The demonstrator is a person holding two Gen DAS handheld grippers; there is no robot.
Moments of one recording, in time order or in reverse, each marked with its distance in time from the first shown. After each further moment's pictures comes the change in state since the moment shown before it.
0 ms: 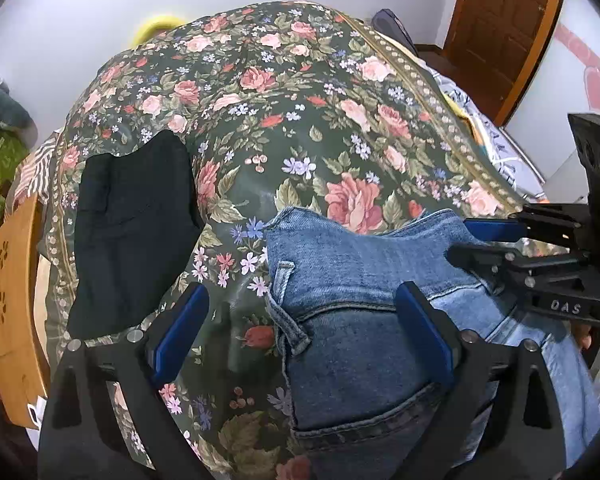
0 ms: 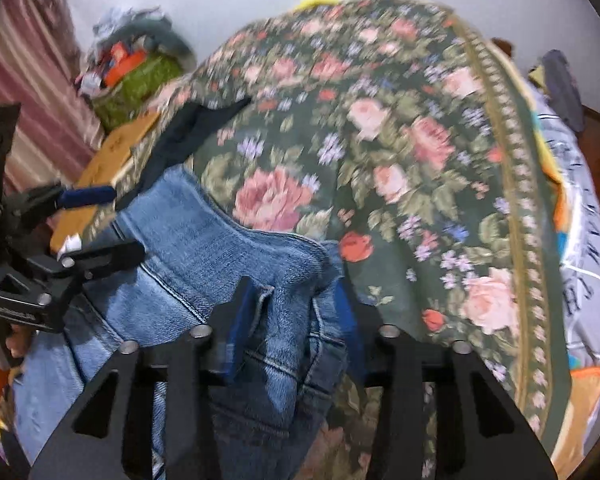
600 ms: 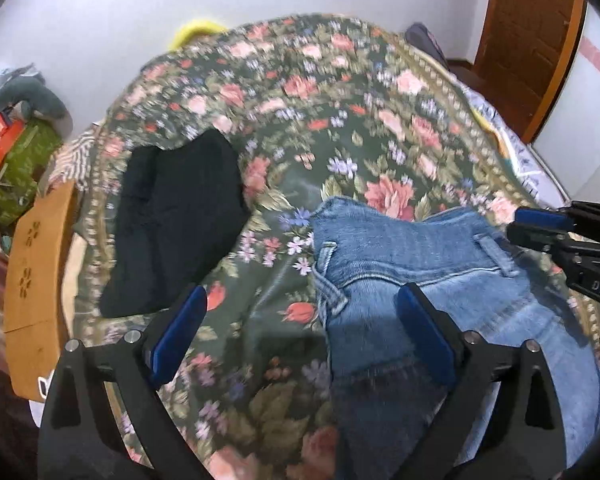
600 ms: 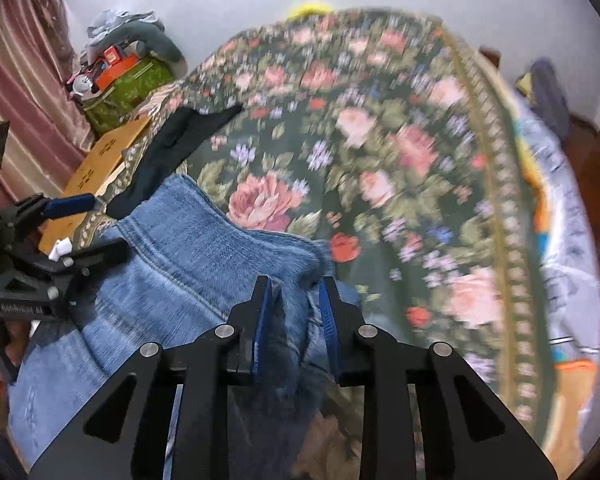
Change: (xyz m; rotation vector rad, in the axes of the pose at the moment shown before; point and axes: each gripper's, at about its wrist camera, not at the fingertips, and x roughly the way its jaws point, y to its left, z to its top) left arm -0.033 0.013 -0.015 -0.075 -0.054 0.104; right arm -0.042 0.010 -0.002 -0.019 -0.080 -0.119
